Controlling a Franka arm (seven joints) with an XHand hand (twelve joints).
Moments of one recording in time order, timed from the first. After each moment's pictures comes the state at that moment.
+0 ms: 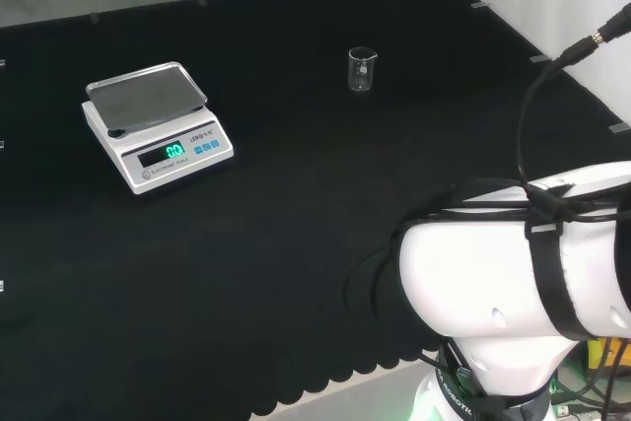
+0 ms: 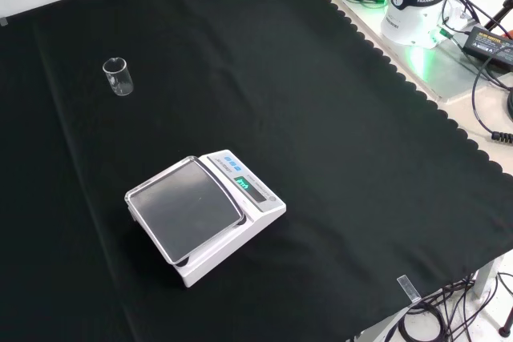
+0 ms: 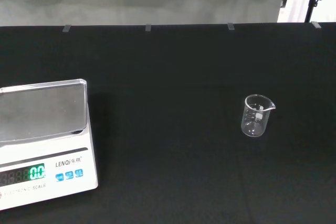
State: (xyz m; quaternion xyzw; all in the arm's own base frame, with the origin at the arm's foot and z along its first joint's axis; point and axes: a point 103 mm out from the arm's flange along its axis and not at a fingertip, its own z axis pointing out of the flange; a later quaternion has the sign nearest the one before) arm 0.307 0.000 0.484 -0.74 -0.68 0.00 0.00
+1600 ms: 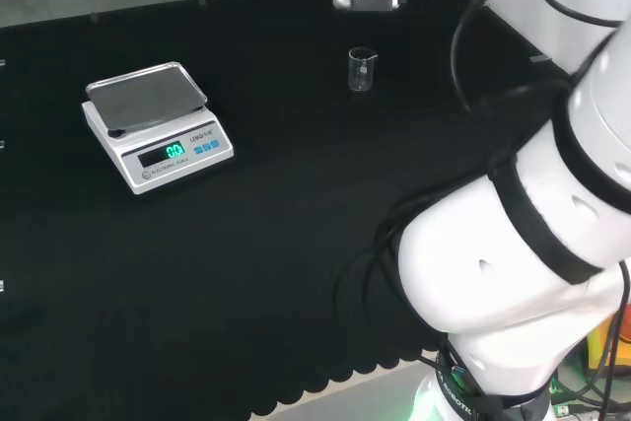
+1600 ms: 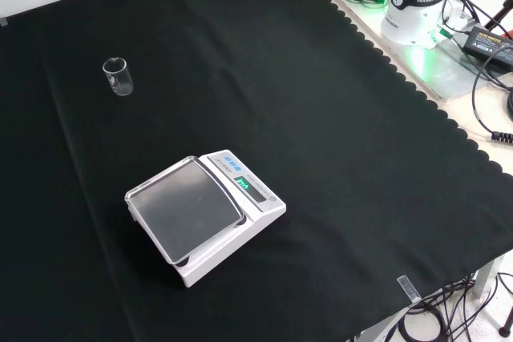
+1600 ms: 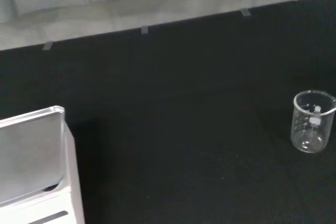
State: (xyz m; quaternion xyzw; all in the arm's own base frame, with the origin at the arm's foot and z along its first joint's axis) arm 0.473 -0.017 0.352 -0.76 -0.65 -0.06 0.05
